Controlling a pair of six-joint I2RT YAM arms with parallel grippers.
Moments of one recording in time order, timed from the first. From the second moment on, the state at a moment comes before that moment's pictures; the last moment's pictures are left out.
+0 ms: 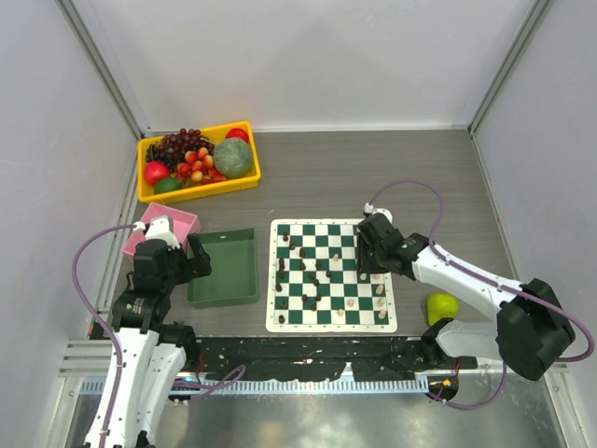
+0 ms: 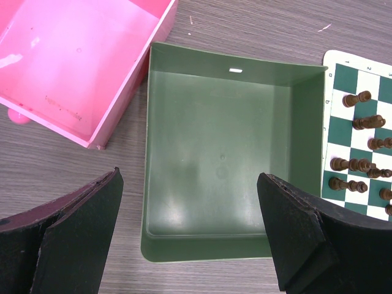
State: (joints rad) left arm -0.06 0.49 0.58 -0.72 -0.06 -0.29; right arm 0.65 1.25 0.70 -0.51 0.15 0.57
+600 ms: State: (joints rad) left arm -0.06 0.49 0.58 -0.72 -0.06 -0.29; right arm 0.66 1.37 0.87 -0.49 0.10 0.55
